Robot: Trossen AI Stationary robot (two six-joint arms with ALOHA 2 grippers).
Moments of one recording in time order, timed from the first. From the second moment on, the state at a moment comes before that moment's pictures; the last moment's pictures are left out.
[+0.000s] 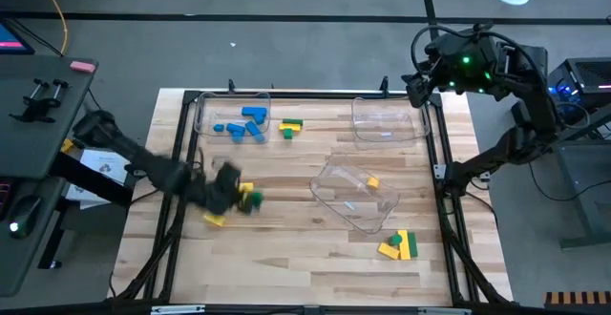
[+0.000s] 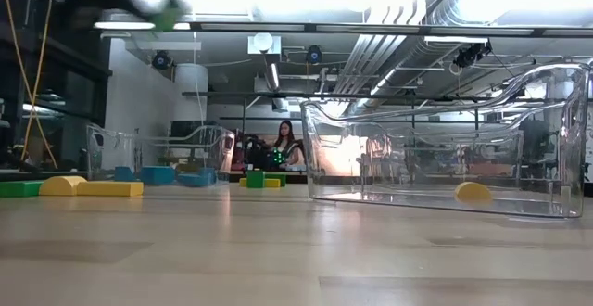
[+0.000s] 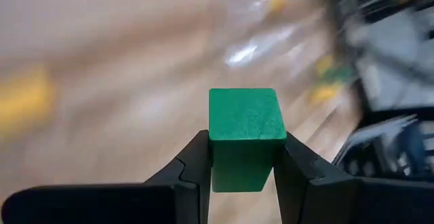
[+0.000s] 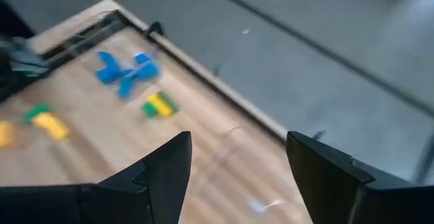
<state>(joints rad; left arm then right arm) -0.45 1.13 0.90 -0.62 -0.47 -1.47 -0.31 1.41 2.24 -1.57 0.36 0.34</state>
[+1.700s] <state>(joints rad) -0.04 1.12 1.11 0.00 0.30 -0.49 0.01 1.83 1.24 -0.42 0.13 0.75</state>
